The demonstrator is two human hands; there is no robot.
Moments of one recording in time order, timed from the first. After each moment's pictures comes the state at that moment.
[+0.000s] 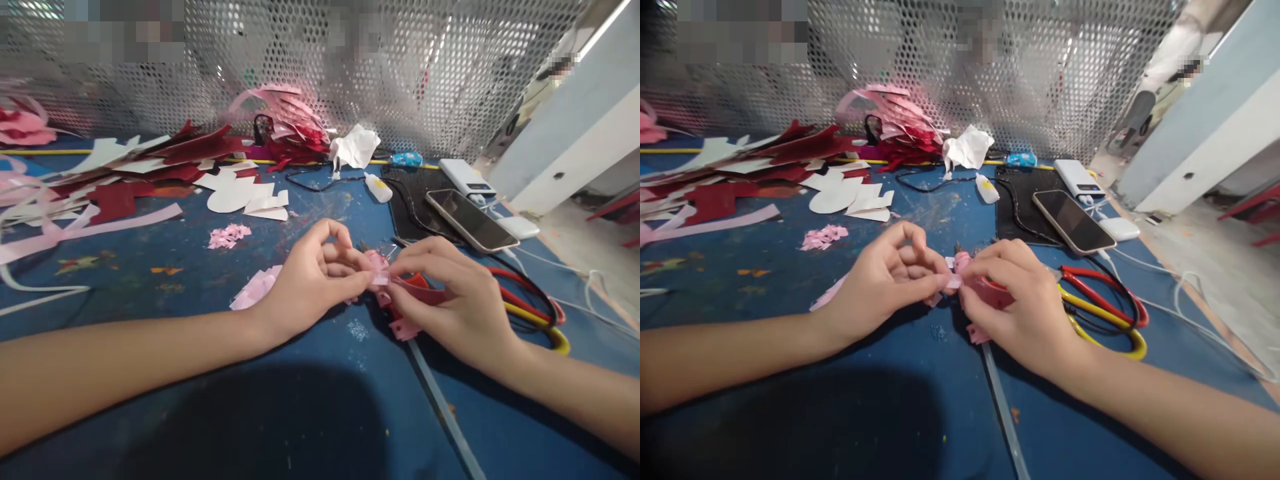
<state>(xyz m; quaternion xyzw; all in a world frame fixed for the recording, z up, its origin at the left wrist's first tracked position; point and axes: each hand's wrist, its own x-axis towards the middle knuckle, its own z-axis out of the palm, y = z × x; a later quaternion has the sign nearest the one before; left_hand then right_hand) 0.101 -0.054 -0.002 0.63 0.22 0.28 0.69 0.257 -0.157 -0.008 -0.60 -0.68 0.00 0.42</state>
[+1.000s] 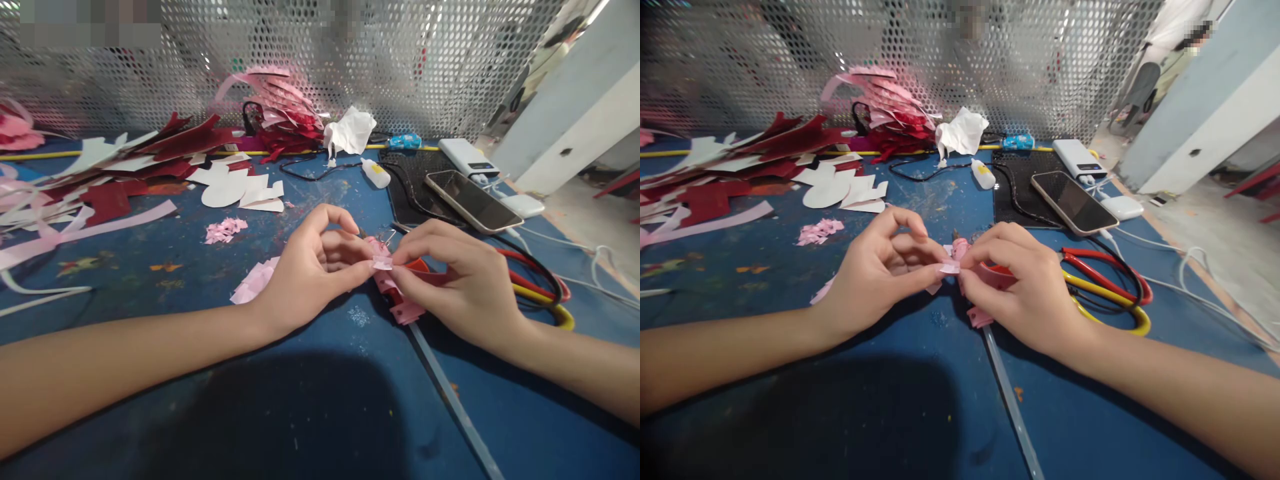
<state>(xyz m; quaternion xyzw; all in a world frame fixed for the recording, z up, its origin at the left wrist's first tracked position) 0.100 -0.056 -0.002 0.69 0.17 0.30 0.64 0.257 -0.157 -0.004 -0.59 -0.68 -0.01 0.44</state>
